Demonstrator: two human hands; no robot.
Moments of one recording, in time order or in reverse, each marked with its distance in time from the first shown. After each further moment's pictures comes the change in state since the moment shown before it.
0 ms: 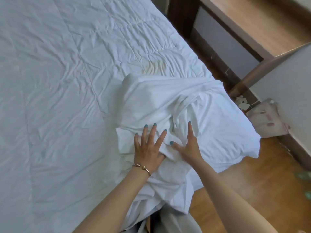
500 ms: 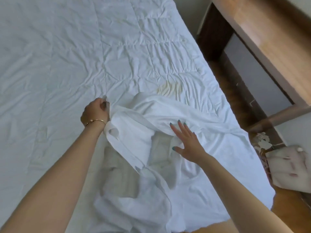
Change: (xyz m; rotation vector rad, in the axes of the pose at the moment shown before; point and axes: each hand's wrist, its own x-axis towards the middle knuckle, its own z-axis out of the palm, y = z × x) left_hand 0.137 -0.154 -0.112 -0.245 0.267 -0.939; right_hand 0.142 -0.062 -0.050 -0.730 -0.418 -0.546
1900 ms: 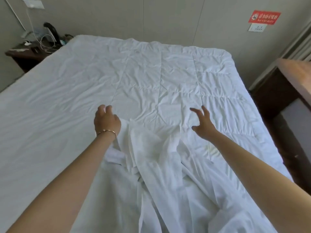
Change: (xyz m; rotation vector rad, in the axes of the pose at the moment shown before) left_hand 0.164 -0.089 -0.081 -0.047 0.244 -0.162; right_hand 0.305 -0.147 -0.124 0.167 0.133 -0.157
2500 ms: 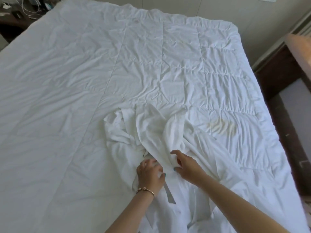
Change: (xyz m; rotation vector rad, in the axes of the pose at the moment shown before) left_hand -0.248 -0.035 0.108 -0.007 -0.478 0.220; right_hand -0.167 0.009 0.143 -0.180 -0.383 0.081
